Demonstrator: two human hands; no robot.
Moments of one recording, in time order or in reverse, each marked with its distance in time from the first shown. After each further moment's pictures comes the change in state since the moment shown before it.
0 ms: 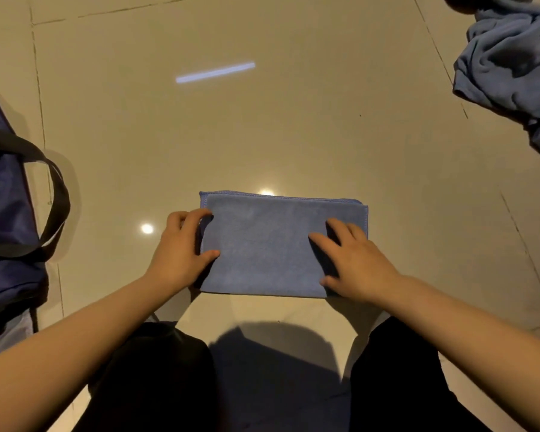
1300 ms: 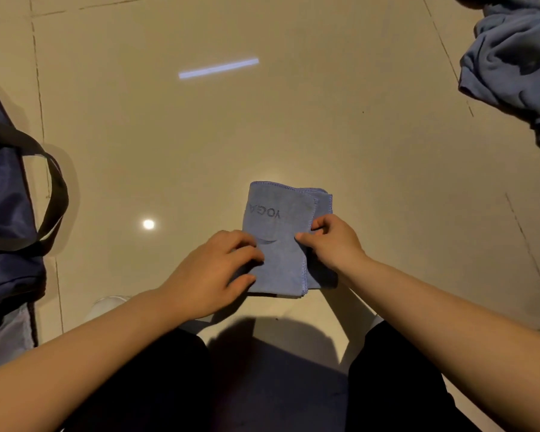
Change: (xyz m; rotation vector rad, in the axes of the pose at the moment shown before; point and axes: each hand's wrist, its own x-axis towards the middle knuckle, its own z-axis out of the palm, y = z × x) left_hand -0.024 0.031 0.015 0.196 -0.101 0.673; right_hand 0.037 -0.026 -0.001 1.052 0.163 0.480
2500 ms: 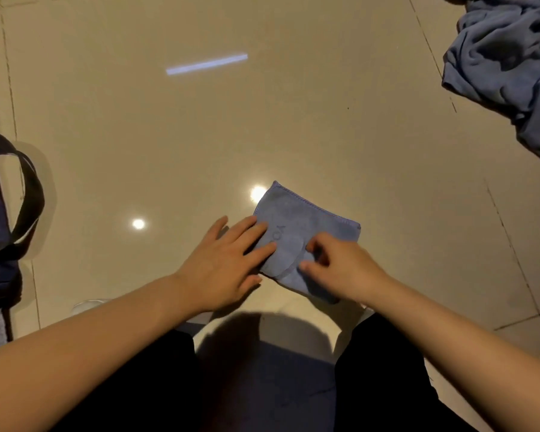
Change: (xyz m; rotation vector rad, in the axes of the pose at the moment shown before) left_hand 0.026 0.004 0.019 0.456 -0.116 0.153; right_hand -0.034 0.016 -0.035 -0.583 -0.148 -0.298
